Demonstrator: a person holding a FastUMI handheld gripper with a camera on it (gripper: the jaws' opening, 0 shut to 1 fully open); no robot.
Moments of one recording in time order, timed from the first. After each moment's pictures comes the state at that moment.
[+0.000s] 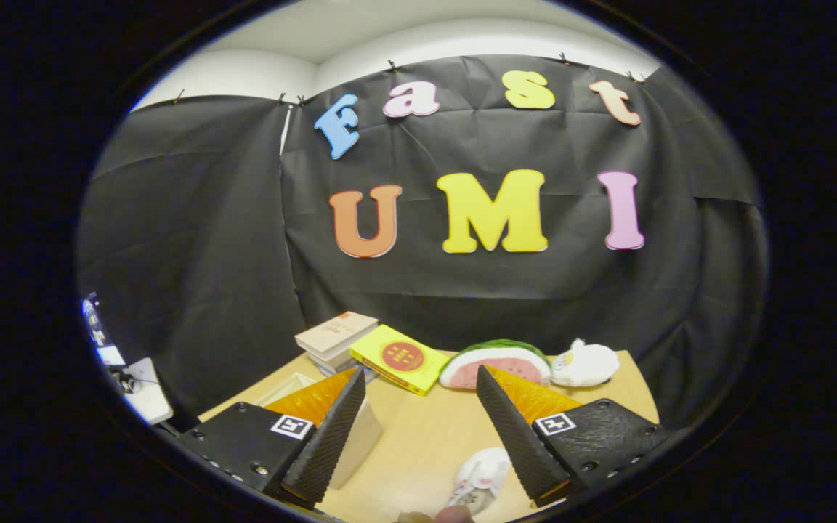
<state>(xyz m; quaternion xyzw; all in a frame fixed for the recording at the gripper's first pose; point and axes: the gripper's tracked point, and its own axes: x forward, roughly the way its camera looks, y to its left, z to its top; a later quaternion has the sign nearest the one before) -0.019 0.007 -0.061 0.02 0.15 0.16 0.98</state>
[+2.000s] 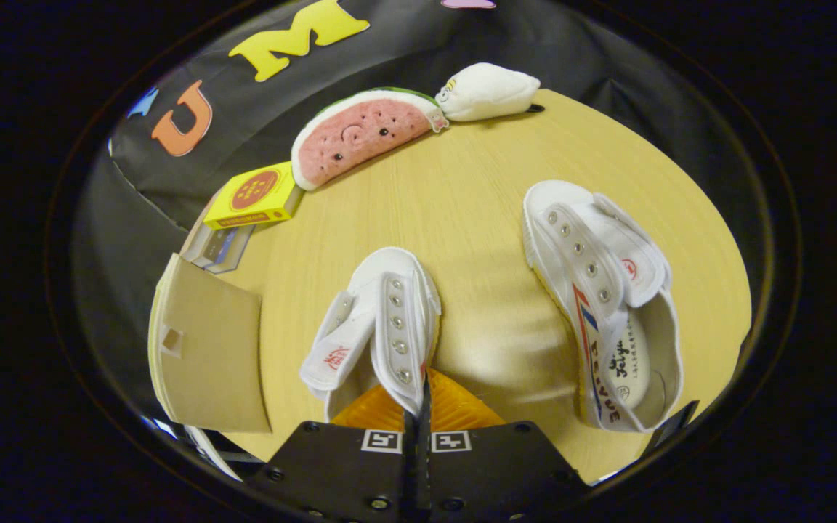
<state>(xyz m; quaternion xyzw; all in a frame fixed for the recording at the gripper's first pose) -0.034 -0.057 -0.391 0.22 0.52 0.03 0.83</state>
